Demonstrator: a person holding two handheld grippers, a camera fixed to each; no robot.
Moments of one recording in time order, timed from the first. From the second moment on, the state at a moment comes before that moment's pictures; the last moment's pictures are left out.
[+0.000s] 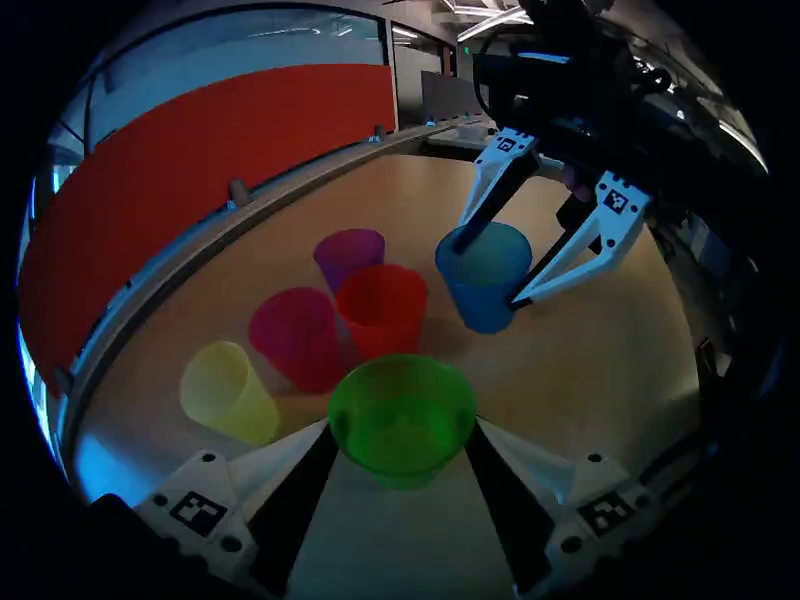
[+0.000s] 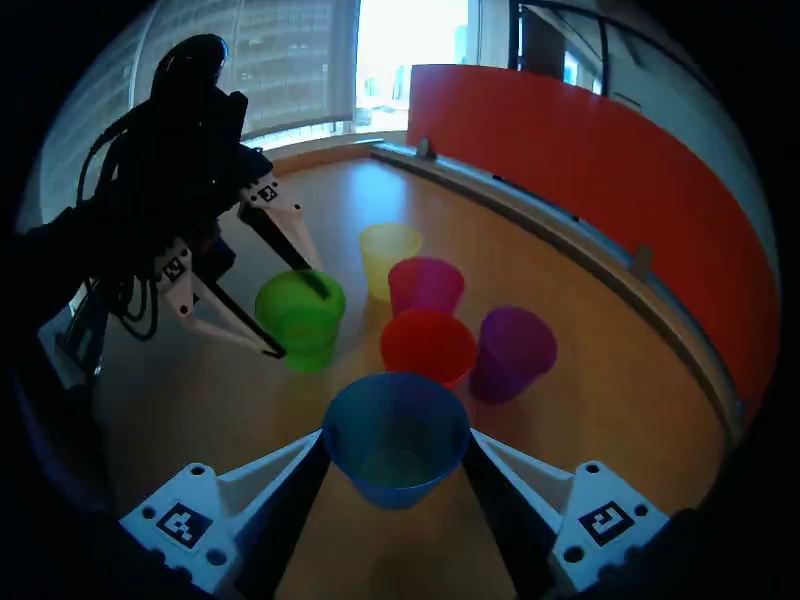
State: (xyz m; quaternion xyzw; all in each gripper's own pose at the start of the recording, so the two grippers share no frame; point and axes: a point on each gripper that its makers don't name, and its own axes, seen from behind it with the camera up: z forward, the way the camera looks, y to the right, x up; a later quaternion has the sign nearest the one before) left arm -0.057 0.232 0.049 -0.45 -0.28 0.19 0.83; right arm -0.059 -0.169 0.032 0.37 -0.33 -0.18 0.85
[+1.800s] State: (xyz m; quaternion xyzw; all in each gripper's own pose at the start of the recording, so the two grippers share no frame) left arm -0.079 0.226 0.057 -0.45 -0.29 0.17 0.82; right arm -0.090 -0.167 0.029 0.37 -0.34 -0.17 0.85
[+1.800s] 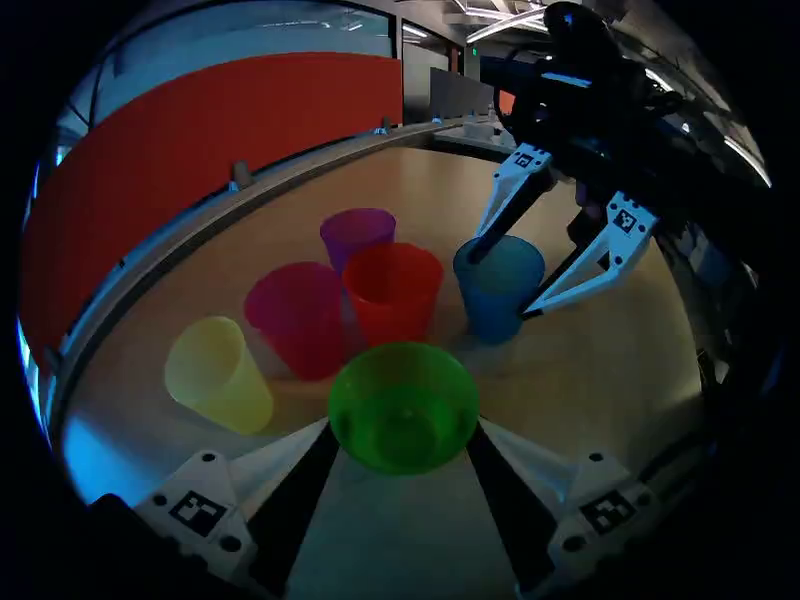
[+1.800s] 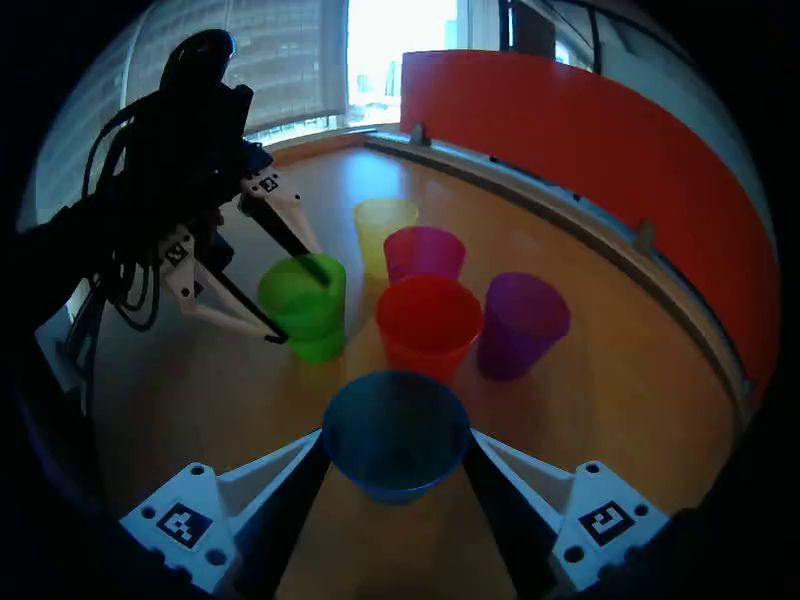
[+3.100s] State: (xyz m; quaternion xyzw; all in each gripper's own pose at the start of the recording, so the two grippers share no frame) left arm -0.076 0.206 0.037 -0.44 -0.30 0.19 0.82; right arm -0.092 -0.142 -0.004 0.34 -0.34 -0.17 0.86
